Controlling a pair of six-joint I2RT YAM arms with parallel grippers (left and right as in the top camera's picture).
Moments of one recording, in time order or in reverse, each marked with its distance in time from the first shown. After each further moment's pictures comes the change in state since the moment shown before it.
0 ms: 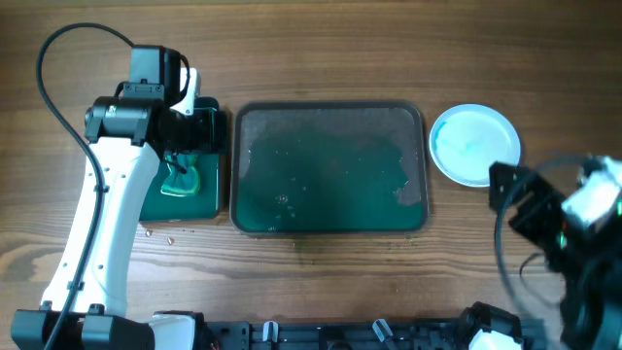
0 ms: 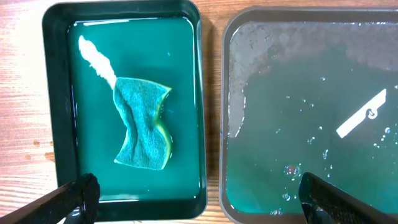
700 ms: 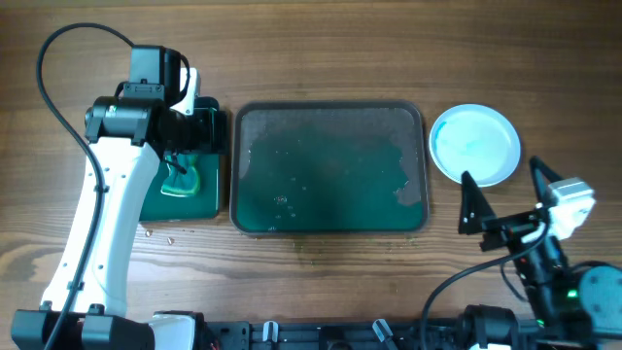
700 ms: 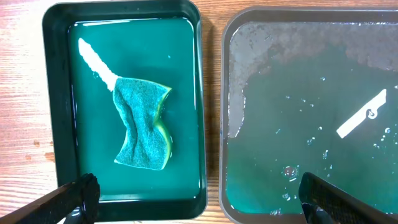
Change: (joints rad) left arm 0.000 0.000 0.000 0.000 0.000 0.000; right arm 0.261 -0.383 -0.454 0.723 0.088 -0.375
